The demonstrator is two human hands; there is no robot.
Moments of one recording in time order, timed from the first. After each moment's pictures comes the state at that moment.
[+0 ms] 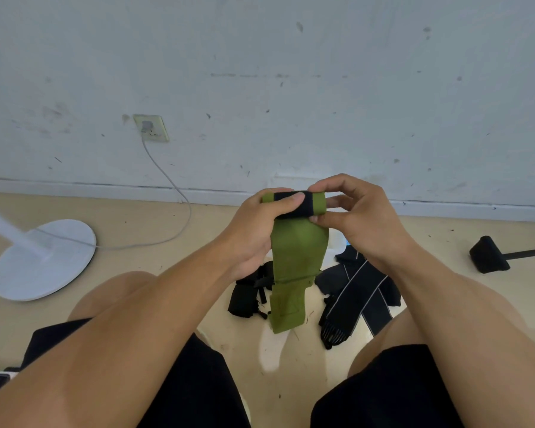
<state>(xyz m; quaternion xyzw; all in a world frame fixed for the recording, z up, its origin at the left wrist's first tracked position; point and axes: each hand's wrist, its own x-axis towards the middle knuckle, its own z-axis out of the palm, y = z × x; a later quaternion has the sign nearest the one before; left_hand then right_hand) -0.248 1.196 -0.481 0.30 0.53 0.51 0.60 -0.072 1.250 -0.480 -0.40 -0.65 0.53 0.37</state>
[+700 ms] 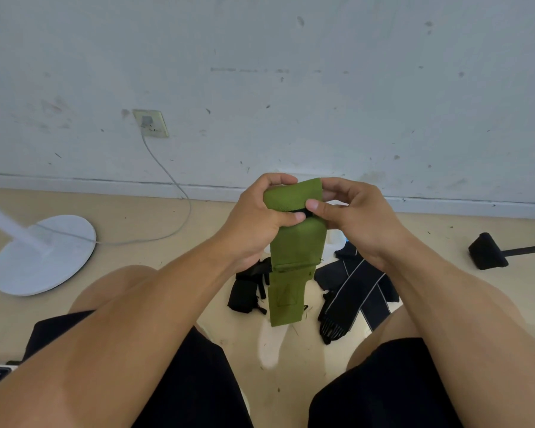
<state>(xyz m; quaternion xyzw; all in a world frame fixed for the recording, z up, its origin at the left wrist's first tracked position) -0.248 1.195 -0.485 0.39 0.54 0.52 0.53 -0.075 1.252 -0.487 -0.43 -0.59 0.58 0.35</state>
